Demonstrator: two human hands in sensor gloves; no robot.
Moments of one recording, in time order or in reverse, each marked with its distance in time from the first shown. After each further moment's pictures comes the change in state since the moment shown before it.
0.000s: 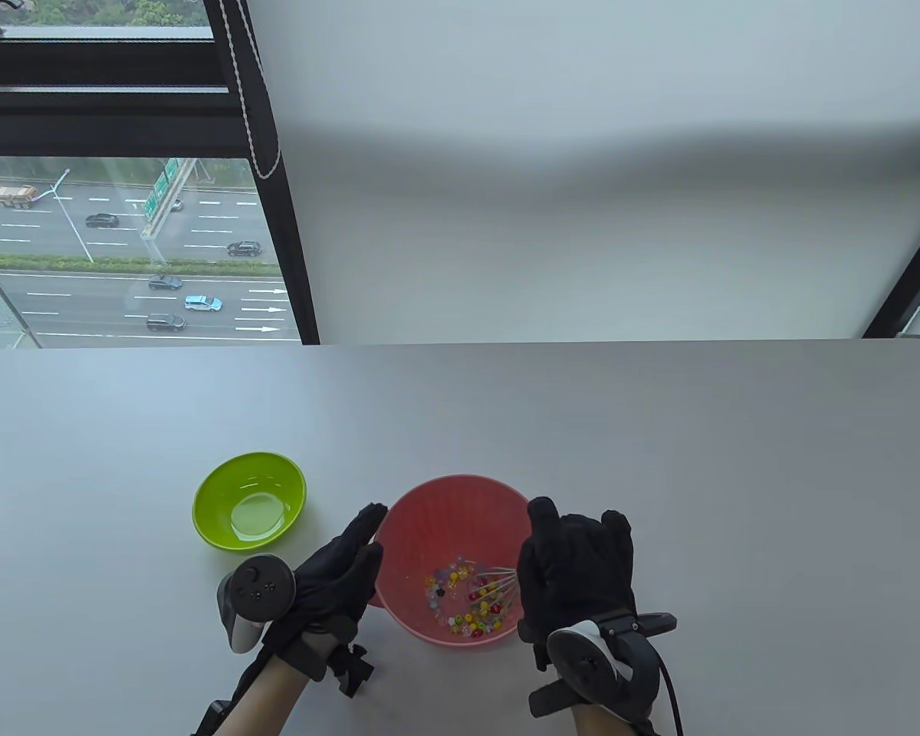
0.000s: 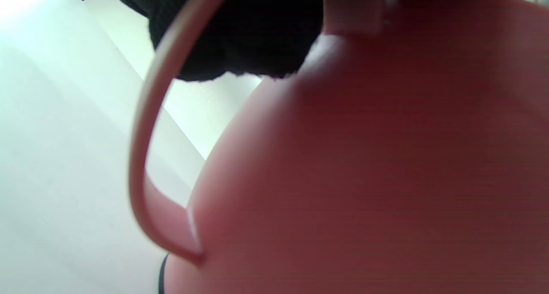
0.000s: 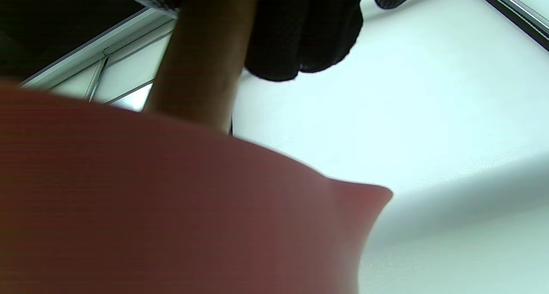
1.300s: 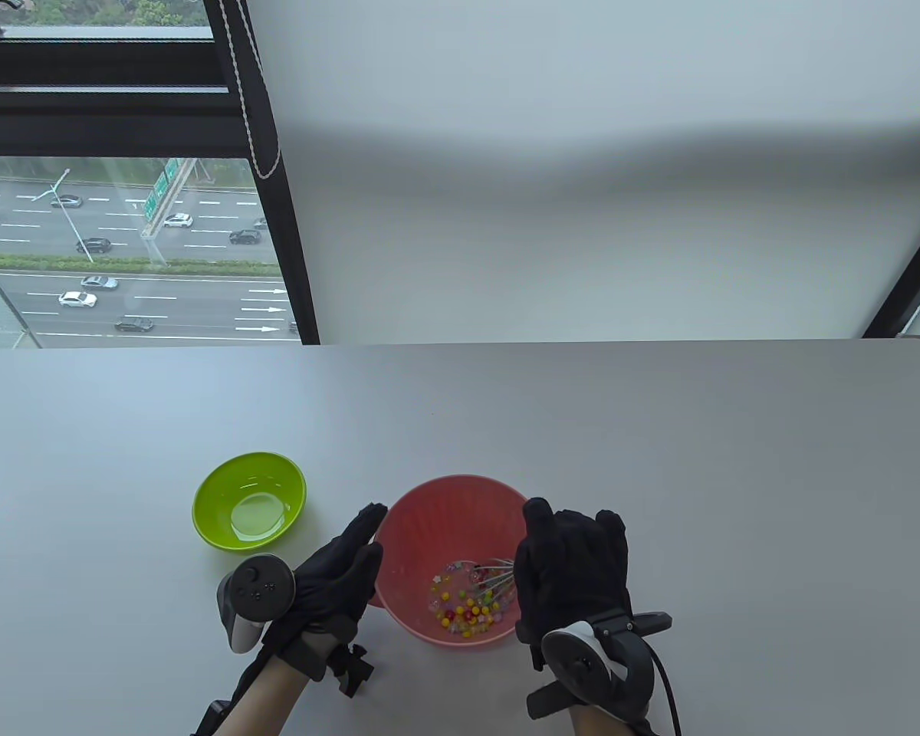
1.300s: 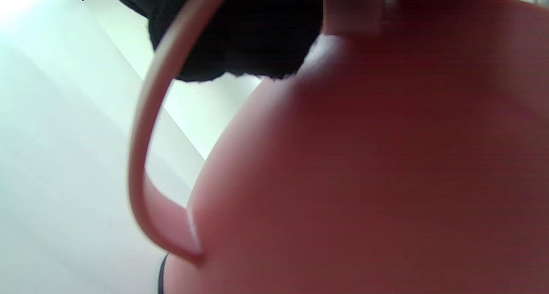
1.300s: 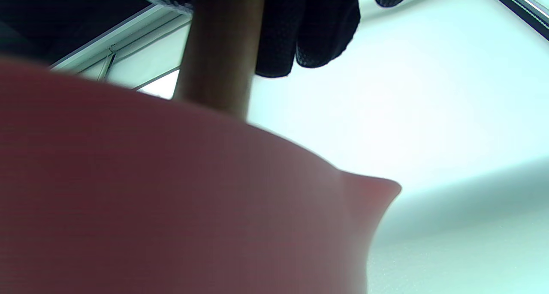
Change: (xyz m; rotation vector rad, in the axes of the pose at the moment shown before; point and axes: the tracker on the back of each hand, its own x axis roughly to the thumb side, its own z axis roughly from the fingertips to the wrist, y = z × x) left_hand 0.000 0.000 0.000 -0.001 0.001 0.004; right_hand 0.002 0.000 0.000 0.004 -0.014 0.004
